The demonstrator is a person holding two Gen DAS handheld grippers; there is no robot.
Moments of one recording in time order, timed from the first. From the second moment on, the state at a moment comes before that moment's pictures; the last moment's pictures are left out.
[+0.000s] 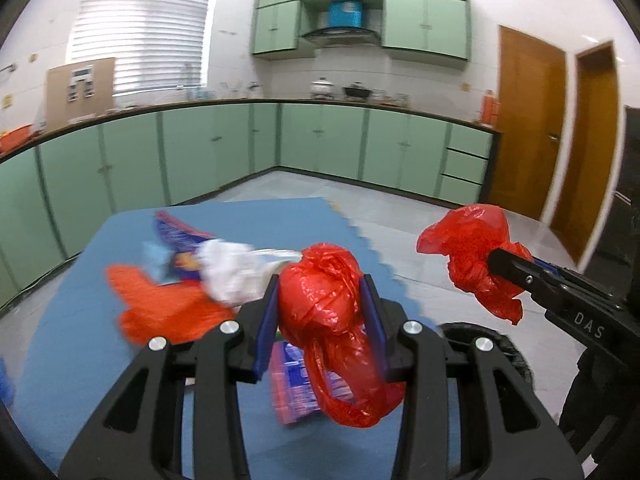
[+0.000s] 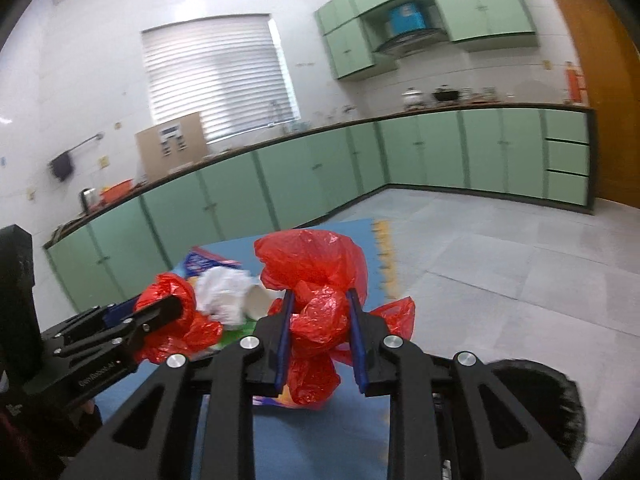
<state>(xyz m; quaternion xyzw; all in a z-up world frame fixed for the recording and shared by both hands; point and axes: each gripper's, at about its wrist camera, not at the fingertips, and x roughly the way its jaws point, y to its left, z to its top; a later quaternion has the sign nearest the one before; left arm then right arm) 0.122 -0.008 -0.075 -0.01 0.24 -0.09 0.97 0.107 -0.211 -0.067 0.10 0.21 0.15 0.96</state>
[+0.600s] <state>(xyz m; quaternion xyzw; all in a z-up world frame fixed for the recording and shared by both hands) 0.162 -0.166 -0.120 0.02 0.27 -0.24 0.93 0.078 -0.344 -0.125 0.13 0.24 -0.03 0.96</state>
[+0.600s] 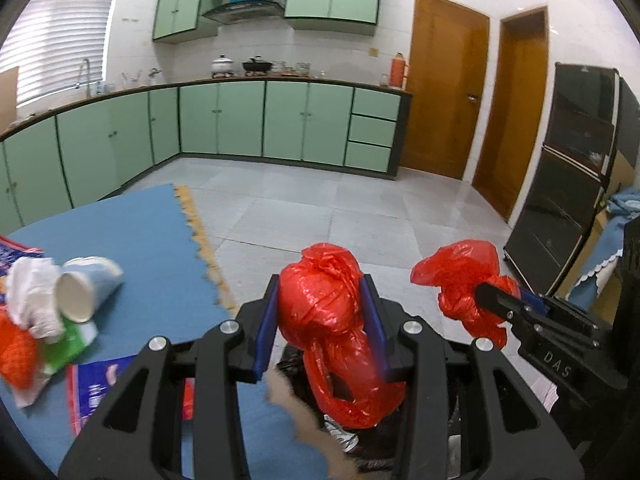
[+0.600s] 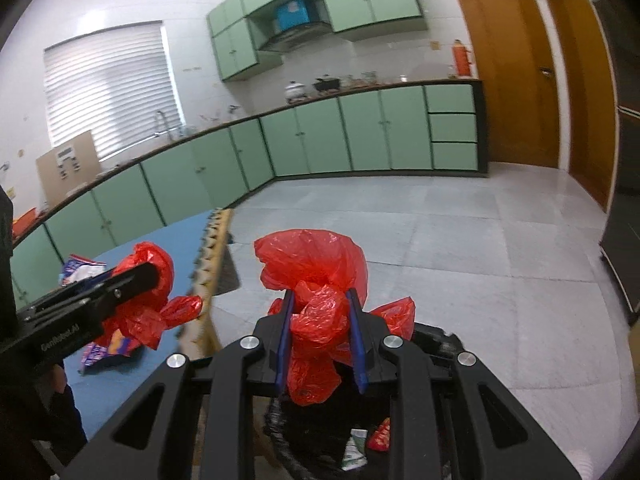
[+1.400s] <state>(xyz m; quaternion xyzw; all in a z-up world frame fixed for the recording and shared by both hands) 0.196 -0.214 -0.132 0.02 0.31 -0.27 0.91 0.080 -0.395 -0.164 0.18 0.27 -0.11 0.94</state>
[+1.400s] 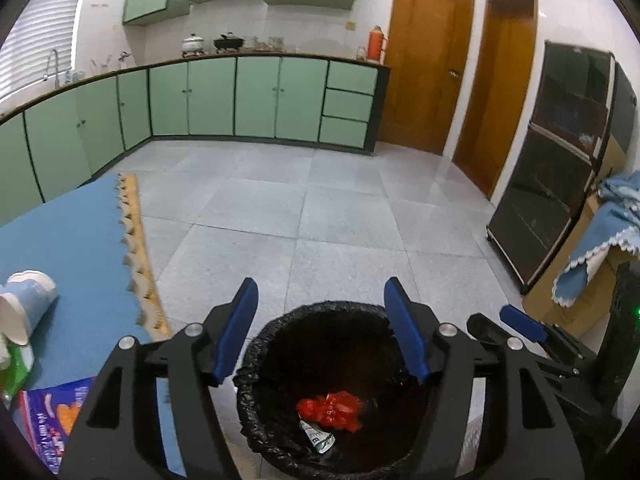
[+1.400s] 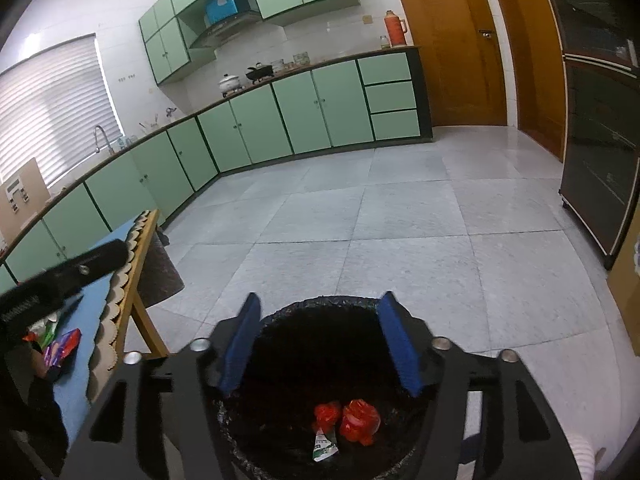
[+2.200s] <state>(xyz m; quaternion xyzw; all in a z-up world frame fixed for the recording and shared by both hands) 0.129 0.022 -0.088 -0.01 0.26 -0.03 0.97 0.120 -0.205 -0.115 0.08 0.26 0.12 0.95</state>
